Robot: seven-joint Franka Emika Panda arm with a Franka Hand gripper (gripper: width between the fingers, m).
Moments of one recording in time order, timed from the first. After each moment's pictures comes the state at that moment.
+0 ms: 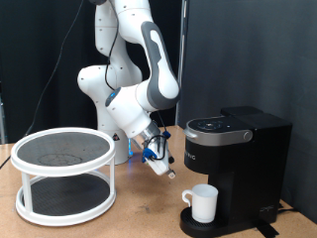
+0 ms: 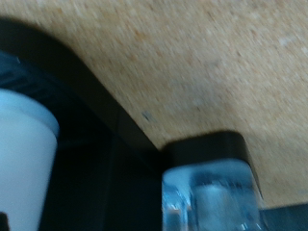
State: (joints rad) arm 0.12 -0.09 -0.02 -2.78 1.46 2.53 1.55
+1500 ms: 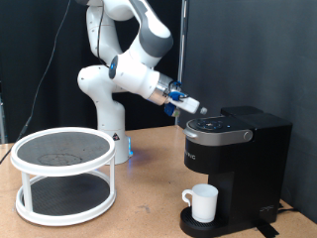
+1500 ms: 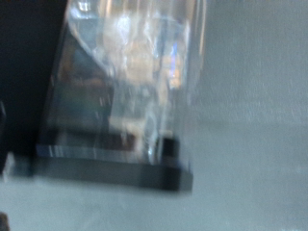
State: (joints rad) arm 0.13 -0.51 -0.03 -2.80 1.41 2.11 1.65
